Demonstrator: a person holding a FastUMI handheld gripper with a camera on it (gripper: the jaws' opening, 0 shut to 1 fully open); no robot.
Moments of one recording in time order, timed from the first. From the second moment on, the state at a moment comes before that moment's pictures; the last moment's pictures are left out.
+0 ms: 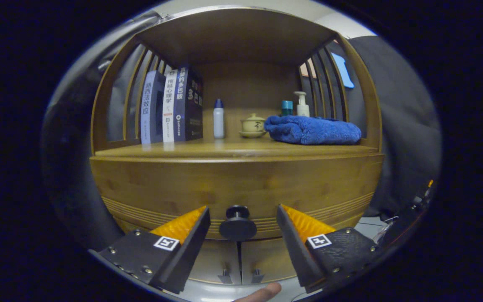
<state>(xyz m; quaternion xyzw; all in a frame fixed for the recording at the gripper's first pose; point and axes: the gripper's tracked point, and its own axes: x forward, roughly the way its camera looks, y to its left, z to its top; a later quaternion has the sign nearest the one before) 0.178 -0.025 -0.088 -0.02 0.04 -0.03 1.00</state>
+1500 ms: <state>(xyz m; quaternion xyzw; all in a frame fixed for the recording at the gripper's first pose) 0.134 -0.012 -0.097 -0.03 0.07 -0.02 1.00</state>
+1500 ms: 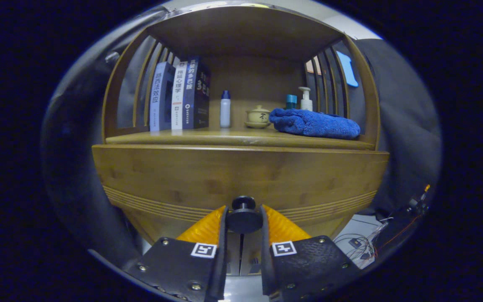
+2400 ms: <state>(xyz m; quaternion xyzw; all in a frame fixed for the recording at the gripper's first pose) -0.038 -0.061 -0.027 0.03 -0.05 -0.08 1.00</state>
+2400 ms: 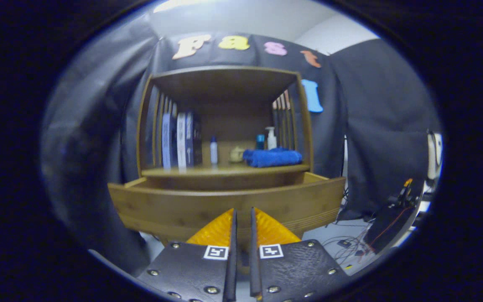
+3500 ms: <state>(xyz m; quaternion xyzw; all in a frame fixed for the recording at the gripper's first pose) 0.045 -0.020 -0.105 -0.03 0.09 -0.05 0.99</state>
